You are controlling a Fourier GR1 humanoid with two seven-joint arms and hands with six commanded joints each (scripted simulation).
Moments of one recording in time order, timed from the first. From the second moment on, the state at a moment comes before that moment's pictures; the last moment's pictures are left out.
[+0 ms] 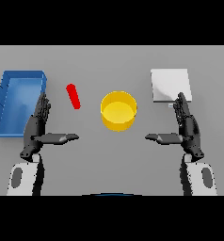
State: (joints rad) left arm 0.00 0.00 0.00 -1.57 0.00 0.00 0.00; right arm 0.00 0.00 0.00 -1.57 0.00 0.00 0.00
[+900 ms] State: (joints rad) left arm 0.04 0.05 -0.12 -1.66 -0.16 -0.01 0.10; right arm 0.09 -0.06 0.14 -1.71 0.24 -0.03 -0.08
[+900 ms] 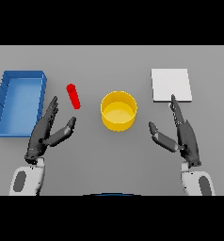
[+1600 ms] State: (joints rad) left arm -0.33 0.05 -0.03 -1.18 -0.18 0.00 -0.02; right arm 0.11 -0.05 0.13 -1.71 0.20 -0.01 -0.11
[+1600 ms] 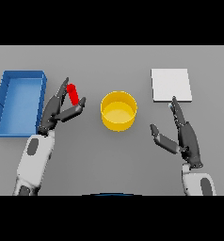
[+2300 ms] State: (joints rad) left arm -0.55 0.01 0.09 -0.83 -0.13 0.04 -0.19; right arm 0.10 -0.07 0.11 -1.72 0.18 -0.01 -0.08
